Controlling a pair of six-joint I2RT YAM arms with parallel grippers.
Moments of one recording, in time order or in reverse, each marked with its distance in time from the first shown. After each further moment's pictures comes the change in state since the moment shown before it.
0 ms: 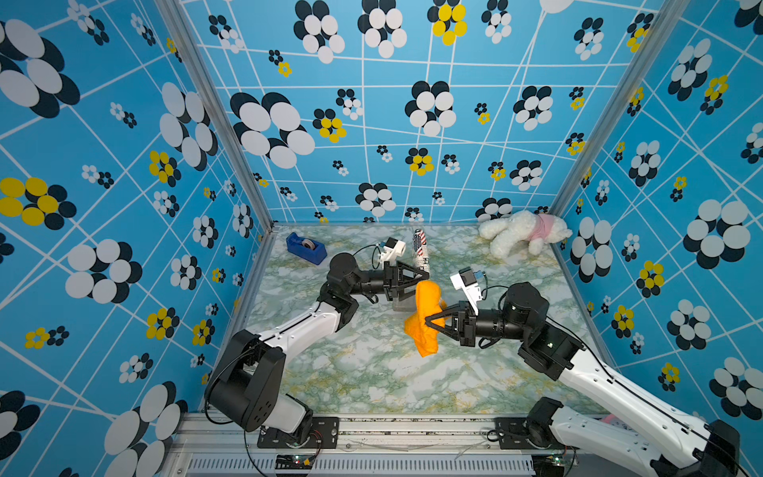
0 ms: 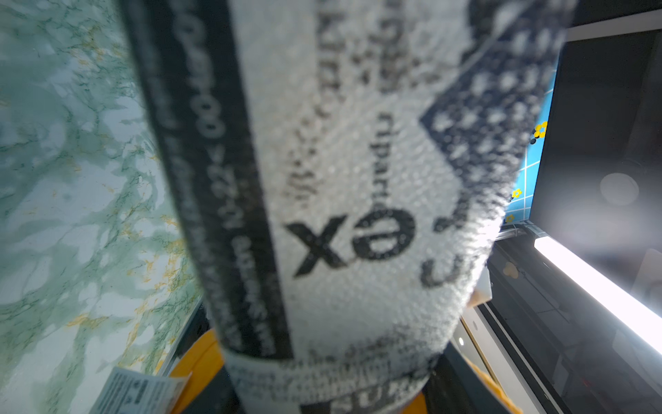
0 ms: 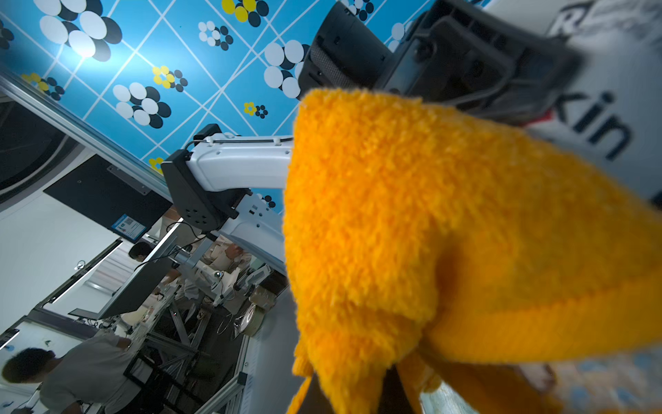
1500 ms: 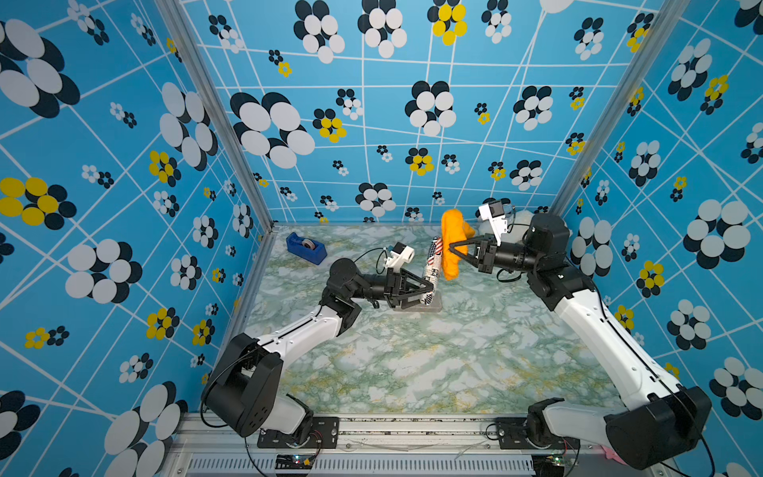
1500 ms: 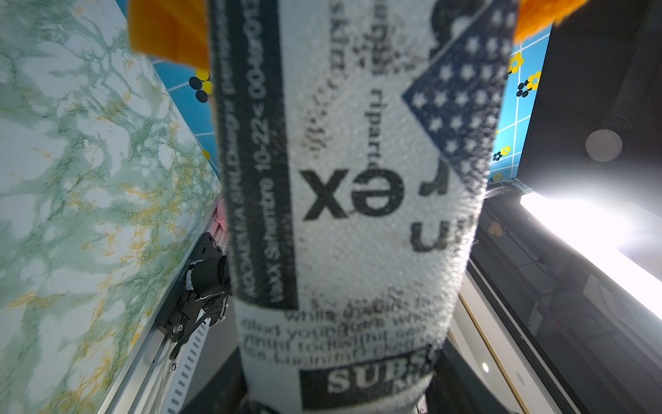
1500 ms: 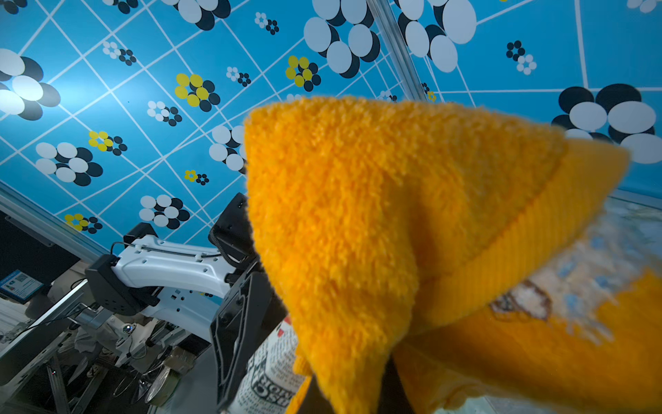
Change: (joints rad) left arm -0.056 -0.035 -0.017 0.083 0.101 -0.064; right arm -0.457 0.385 0.504 -0.153 -0.230 -0.238
